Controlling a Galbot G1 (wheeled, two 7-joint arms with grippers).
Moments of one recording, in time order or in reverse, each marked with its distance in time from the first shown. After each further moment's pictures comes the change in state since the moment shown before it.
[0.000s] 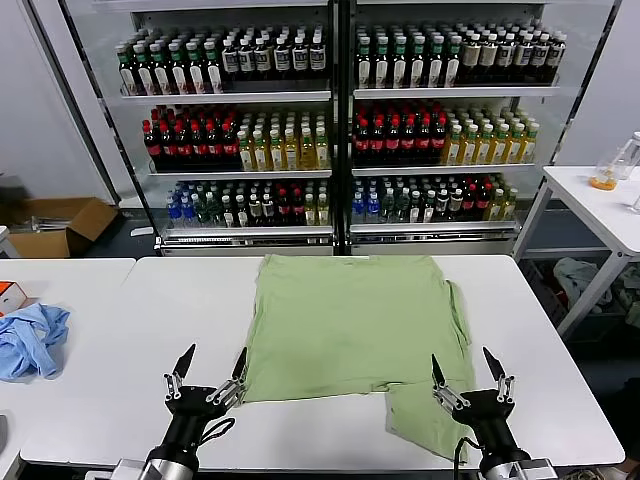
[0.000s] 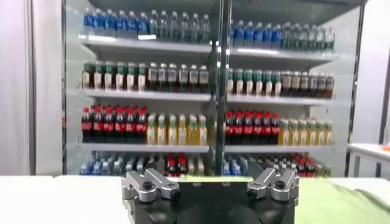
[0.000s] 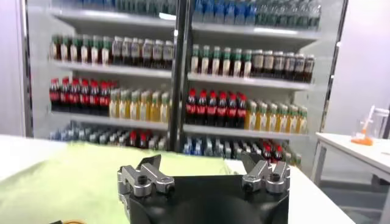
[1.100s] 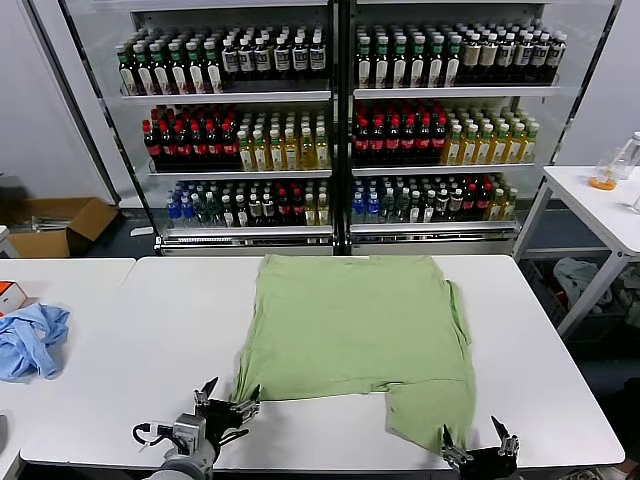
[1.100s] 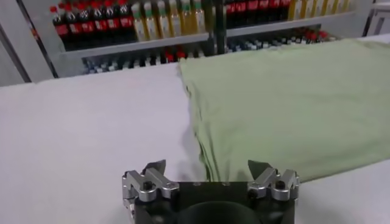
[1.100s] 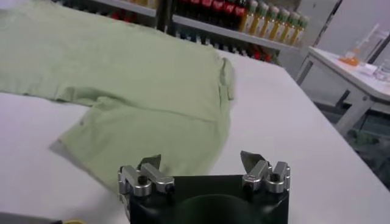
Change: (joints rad) left arm -0.212 0.048 0.073 0.254 0.032 0.347 -0.006; right arm -0.052 0.046 -0.034 -0.076 -0.031 -0.158 0.025
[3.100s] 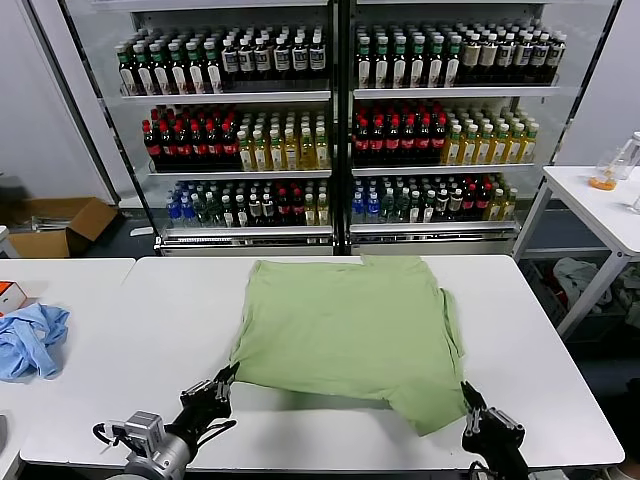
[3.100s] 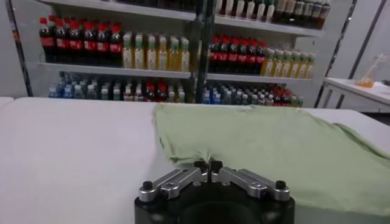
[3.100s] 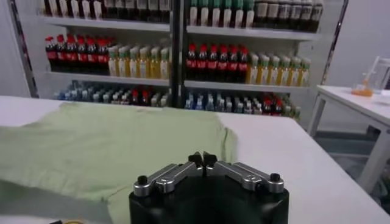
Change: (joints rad) left arm 0.072 0.086 -0.120 -0.174 -0.296 -0.047 0.061; right arm 0.060 -0.093 0.105 0.107 0.209 0.175 -0.038
